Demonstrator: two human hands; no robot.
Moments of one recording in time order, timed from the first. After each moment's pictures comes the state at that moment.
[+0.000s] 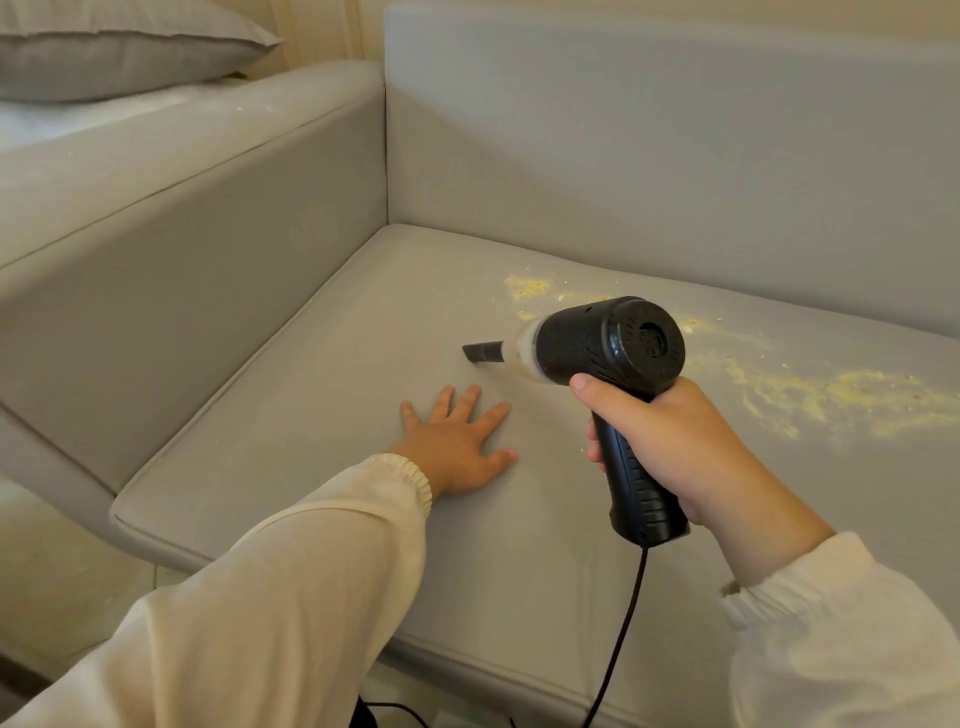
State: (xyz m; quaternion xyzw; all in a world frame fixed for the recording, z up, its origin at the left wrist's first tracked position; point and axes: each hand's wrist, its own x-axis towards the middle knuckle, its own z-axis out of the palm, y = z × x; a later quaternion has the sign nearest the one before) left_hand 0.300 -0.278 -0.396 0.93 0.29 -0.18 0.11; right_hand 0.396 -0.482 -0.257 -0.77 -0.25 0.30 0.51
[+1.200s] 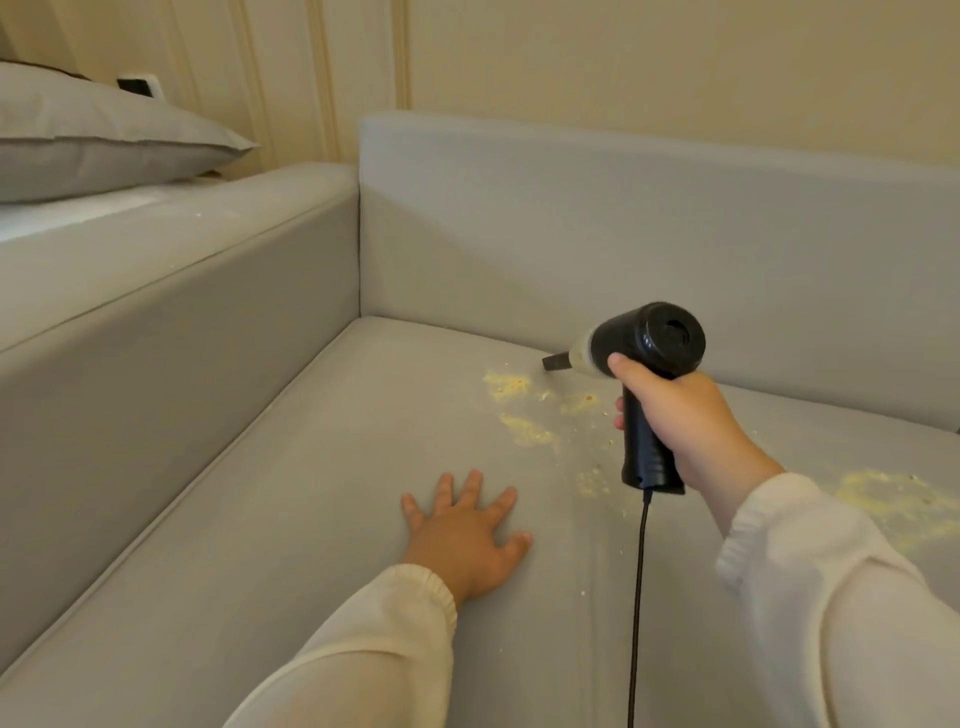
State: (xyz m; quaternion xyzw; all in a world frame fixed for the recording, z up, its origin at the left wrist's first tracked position) left_hand 0.365 -0.255 -0.400 0.93 0.31 -0.13 0.15; right_hand 0.528 -0.385 -0.247 -0.77 -0.16 0.19 0.59
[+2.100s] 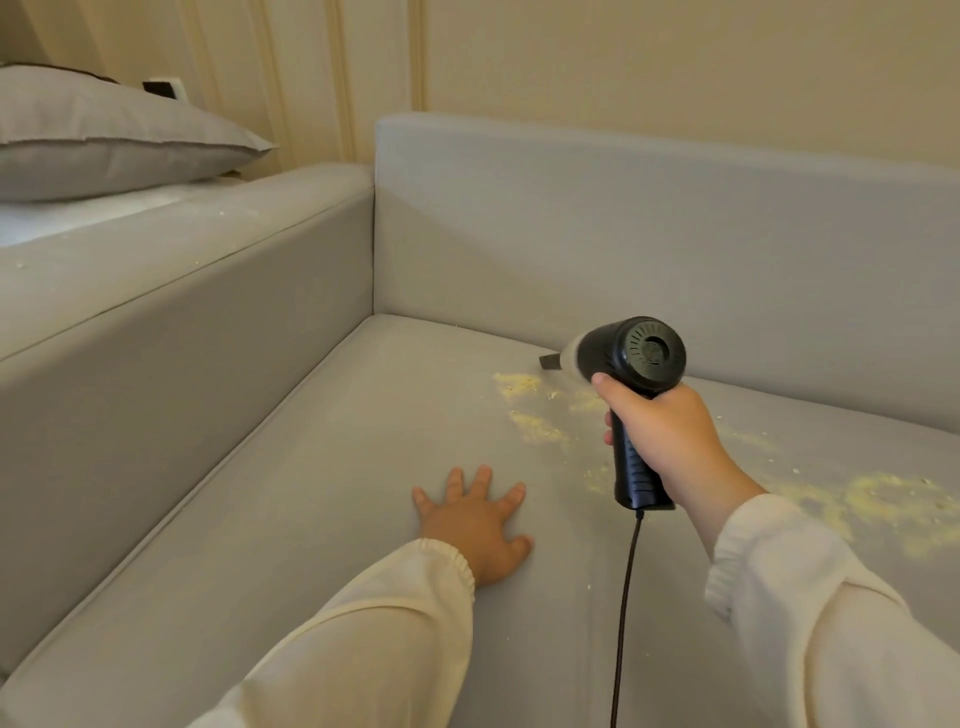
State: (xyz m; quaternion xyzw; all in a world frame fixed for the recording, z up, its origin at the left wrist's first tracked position) left_hand 0.369 -0.253 -0.394 0.93 0.30 -0.16 0.12; right_hand 0.515 -0.381 -0.268 -0.79 -0.19 0.17 0.56
